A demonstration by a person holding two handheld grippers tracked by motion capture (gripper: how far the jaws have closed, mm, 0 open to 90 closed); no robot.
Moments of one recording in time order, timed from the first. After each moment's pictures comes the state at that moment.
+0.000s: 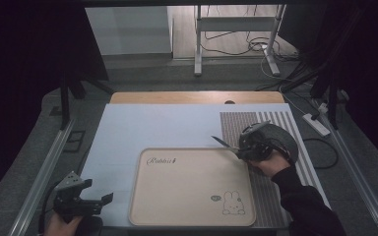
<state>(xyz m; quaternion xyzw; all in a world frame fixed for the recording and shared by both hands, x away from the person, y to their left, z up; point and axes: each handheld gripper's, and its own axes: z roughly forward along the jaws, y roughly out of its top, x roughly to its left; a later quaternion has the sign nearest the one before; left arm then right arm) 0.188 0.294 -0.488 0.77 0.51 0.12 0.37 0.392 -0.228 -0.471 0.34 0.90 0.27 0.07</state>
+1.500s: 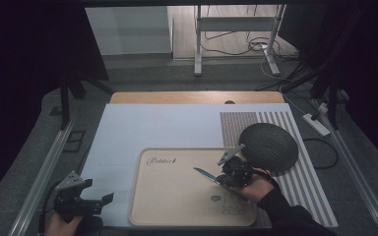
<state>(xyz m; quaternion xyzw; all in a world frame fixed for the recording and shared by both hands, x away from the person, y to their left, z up) 0.189 0.293 -0.488 0.77 0.51 0.12 0.37 0.319 -0.163 -0.483 0.23 0.94 0.25 0.02</state>
